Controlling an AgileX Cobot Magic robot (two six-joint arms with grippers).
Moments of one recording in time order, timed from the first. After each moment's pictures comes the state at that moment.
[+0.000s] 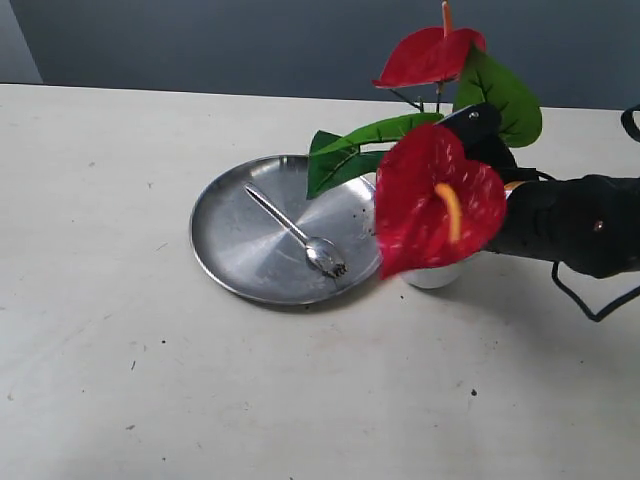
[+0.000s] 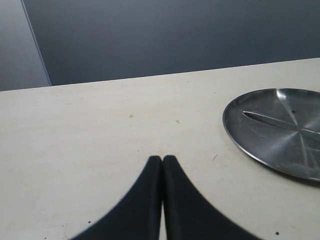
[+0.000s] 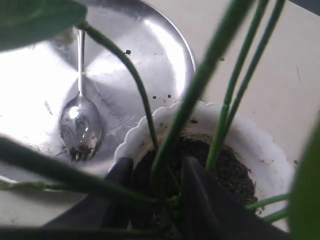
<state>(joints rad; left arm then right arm) -0.12 0.00 0.00 0.08 0.25 -0.04 0.50 1.58 -0.69 0.34 -0.08 -0.46</state>
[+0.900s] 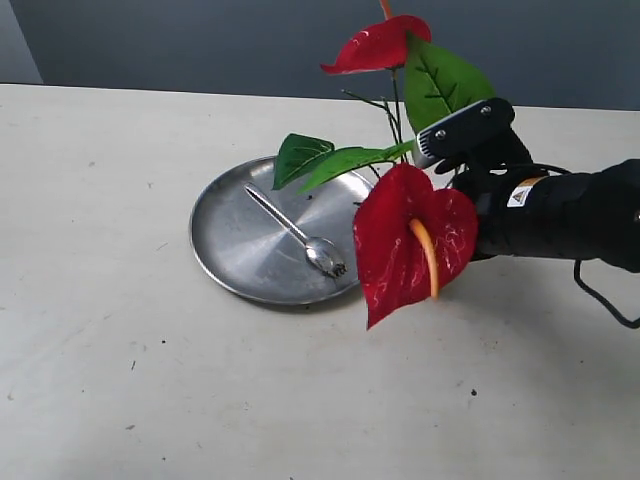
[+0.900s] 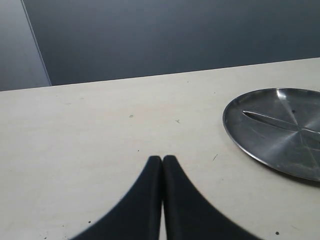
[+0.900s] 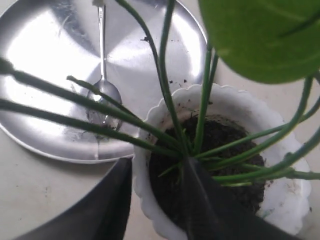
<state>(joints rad) -0.12 0.00 0.00 0.08 0.25 -0.04 0.50 1.48 -0.69 0.35 0.07 -0.46</state>
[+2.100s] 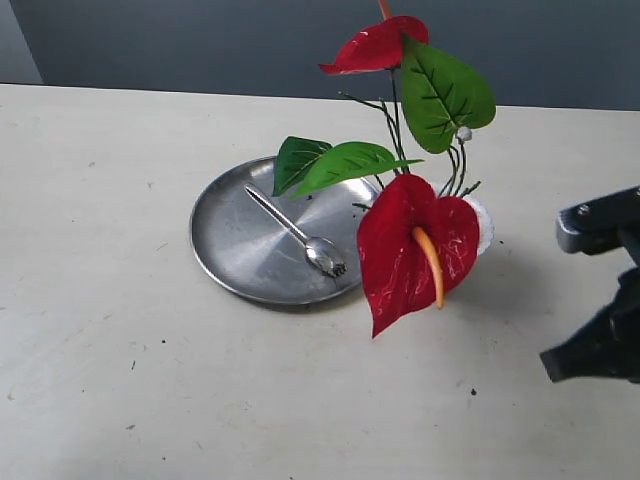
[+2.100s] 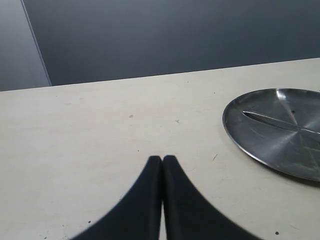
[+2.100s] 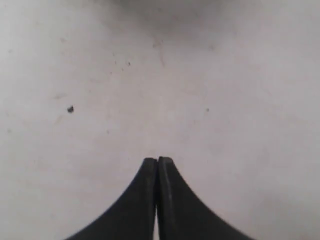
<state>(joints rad) -0.12 0.00 0.00 0.08 0.25 -0.04 0.44 1.10 -0.58 -0.20 0.85 0.23</state>
